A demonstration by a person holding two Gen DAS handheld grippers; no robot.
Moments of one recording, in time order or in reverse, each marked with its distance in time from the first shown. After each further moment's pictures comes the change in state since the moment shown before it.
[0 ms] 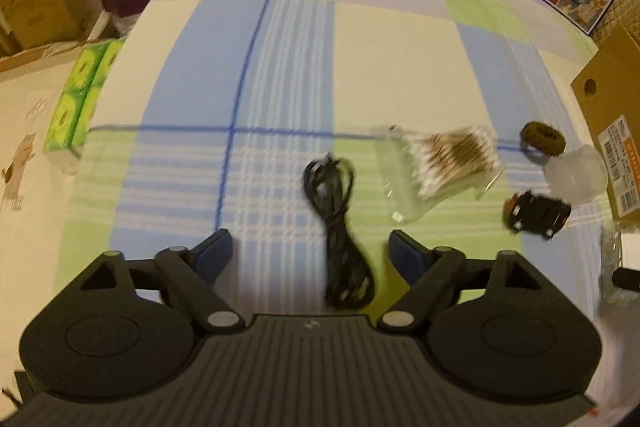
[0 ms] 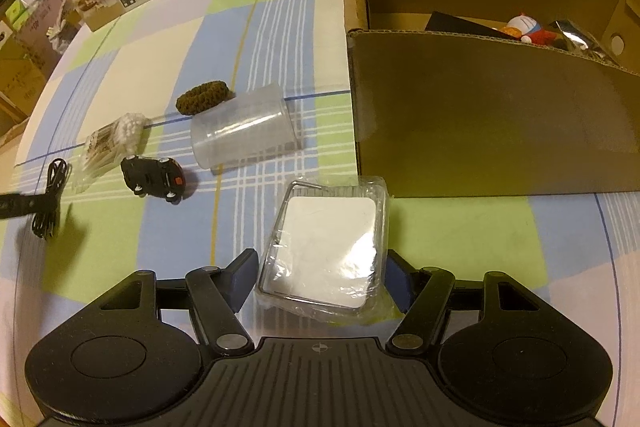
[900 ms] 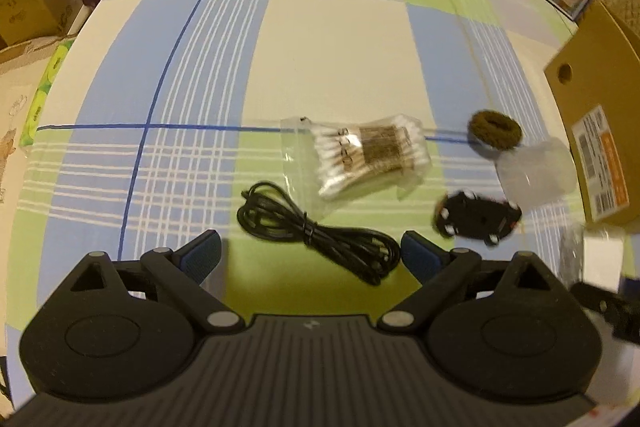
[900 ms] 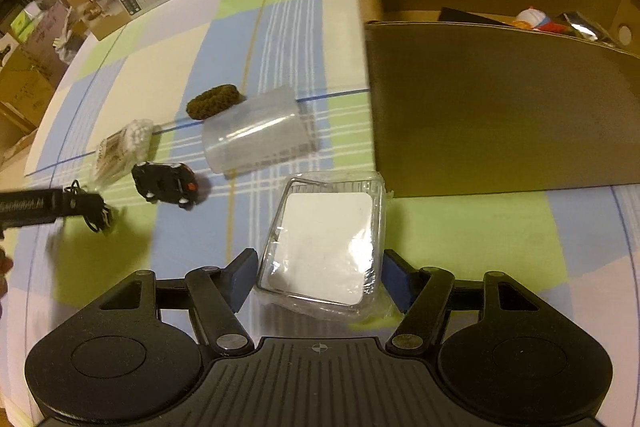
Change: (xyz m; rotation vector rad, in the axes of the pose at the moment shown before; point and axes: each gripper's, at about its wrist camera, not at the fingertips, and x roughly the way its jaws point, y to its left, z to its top) left arm 0.007 -0.057 0.004 -0.010 0.045 -0.019; right arm 0.003 0.002 -0.003 0.031 -0.013 0.032
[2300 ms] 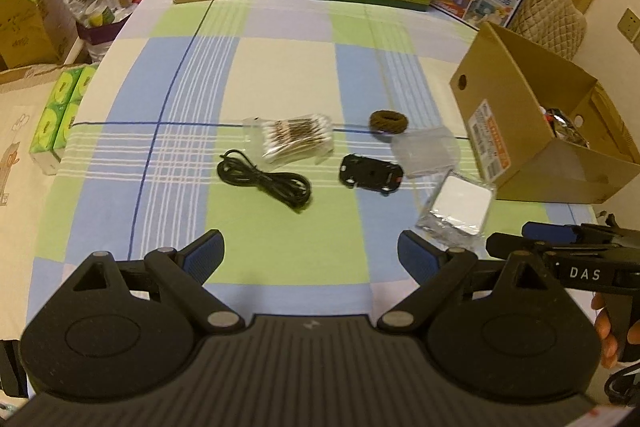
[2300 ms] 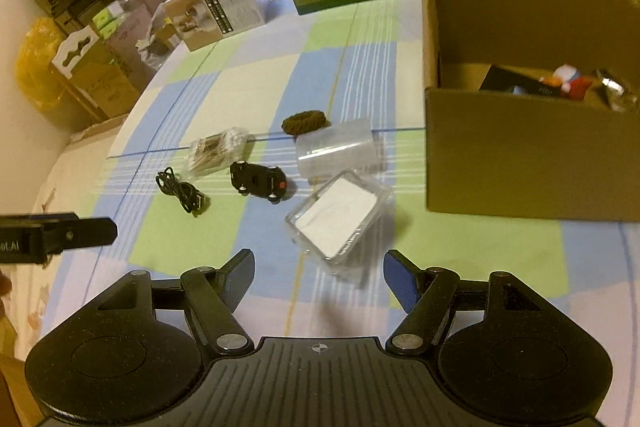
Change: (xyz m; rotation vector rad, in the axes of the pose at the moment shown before) left arm -0.121 -0.024 -0.065 0.033 -0.126 -0.083; right arm -0.051 0.011 -0.020 -0.125 -0.093 0.204
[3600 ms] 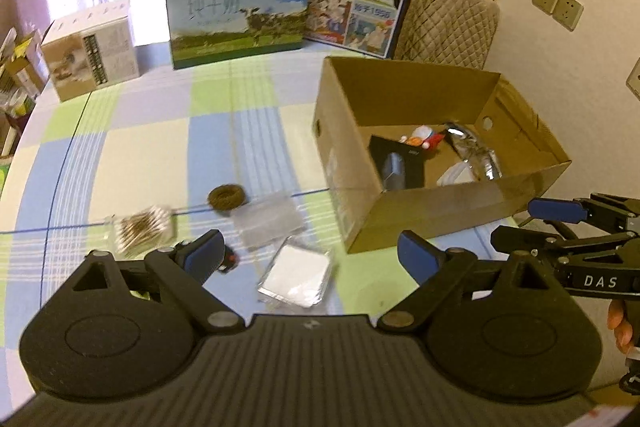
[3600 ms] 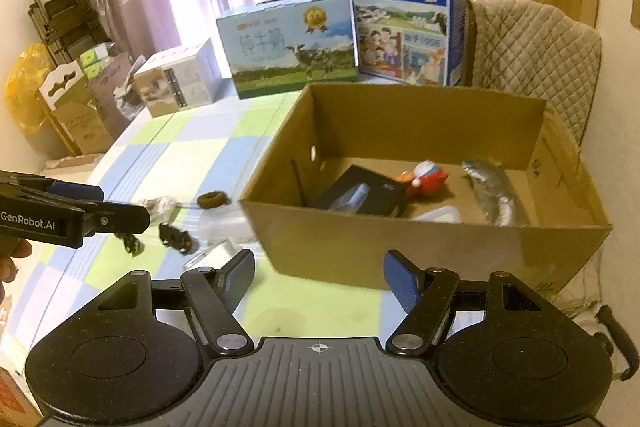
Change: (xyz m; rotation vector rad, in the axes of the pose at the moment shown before) left arm -0.015 -0.154 0.040 0.196 -0.098 -0.115; right arm -0.126 -0.083 0.019 -0.102 -0.185 -0.108
